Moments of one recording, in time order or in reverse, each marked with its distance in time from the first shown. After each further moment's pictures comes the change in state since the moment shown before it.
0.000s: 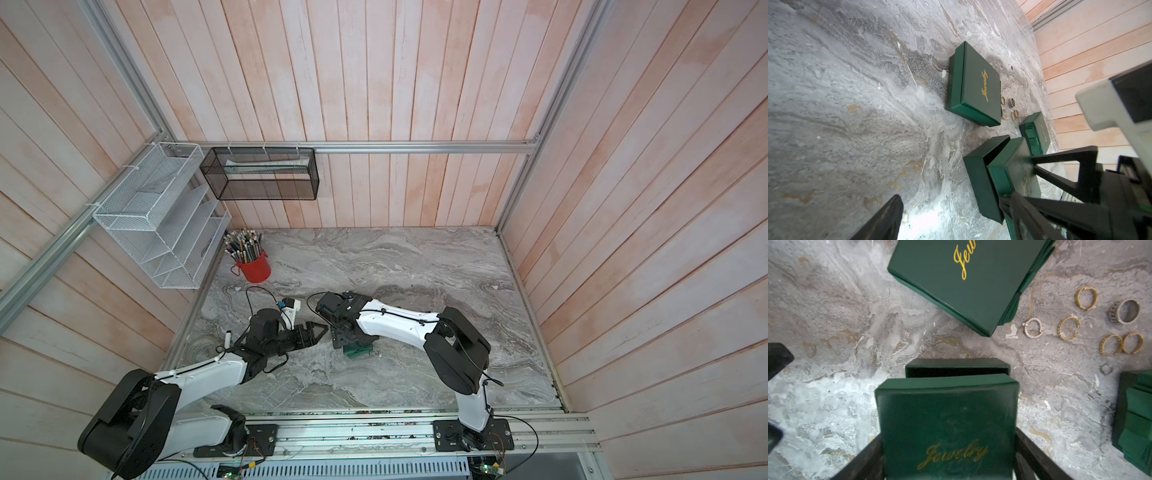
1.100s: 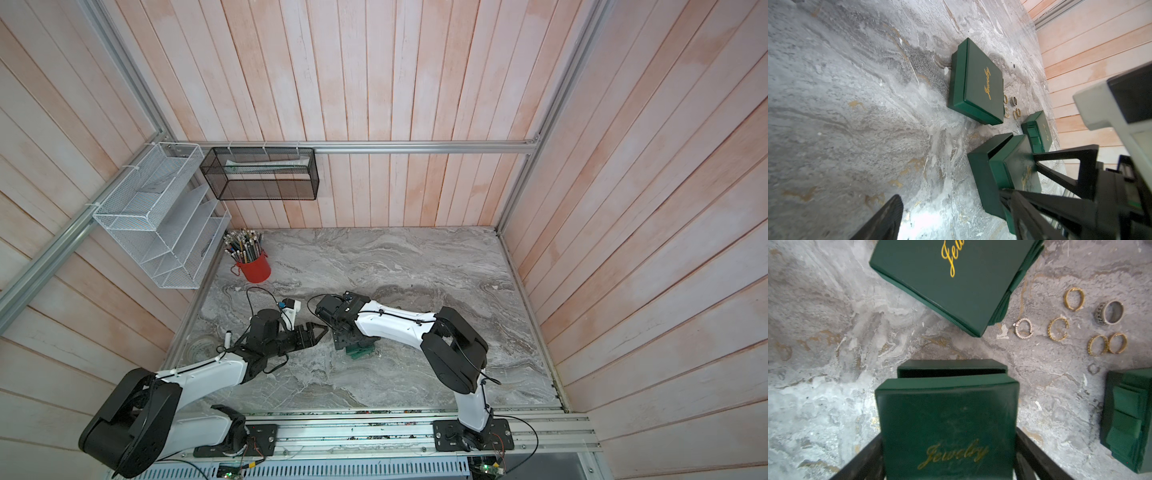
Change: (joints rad) left arm 0.000 0.006 -0.003 0.000 0.000 0.000; right arm 0.005 0.014 -0.004 -0.012 0.050 -0.001
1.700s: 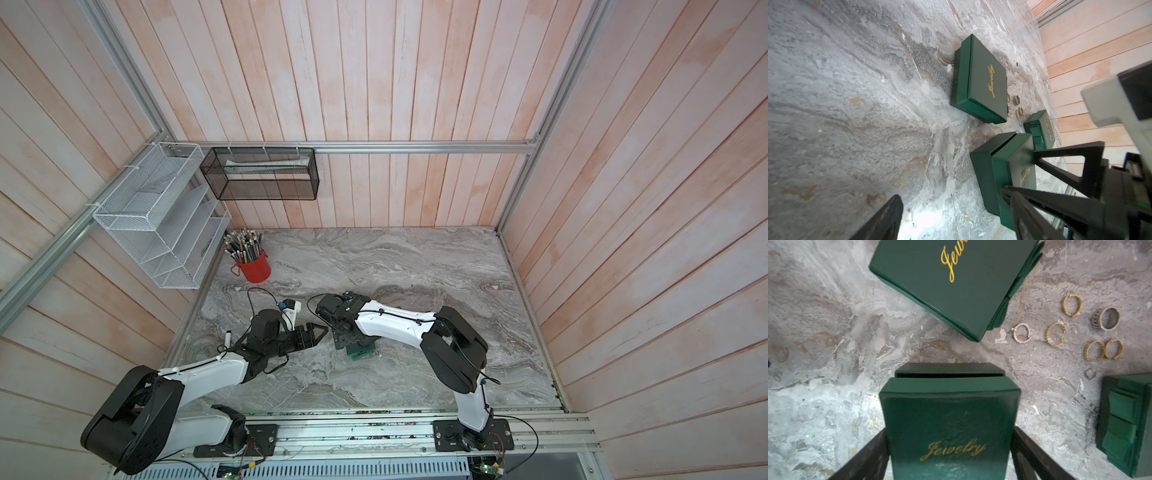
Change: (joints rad) left arm 0.000 0.018 0.000 0.003 0.000 -0.004; right arm -0.009 0.004 0.000 0.009 0.000 -0.023
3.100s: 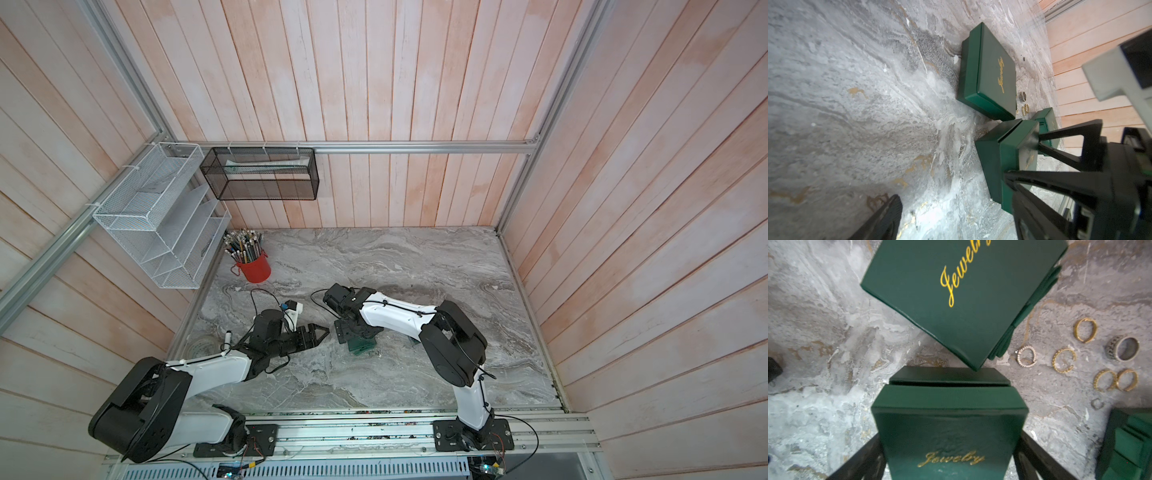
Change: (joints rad) left arm 0.000 0.055 0.010 0.023 0.020 -0.003; right arm -0.077 0.021 0.015 0.032 -0.087 -0.135
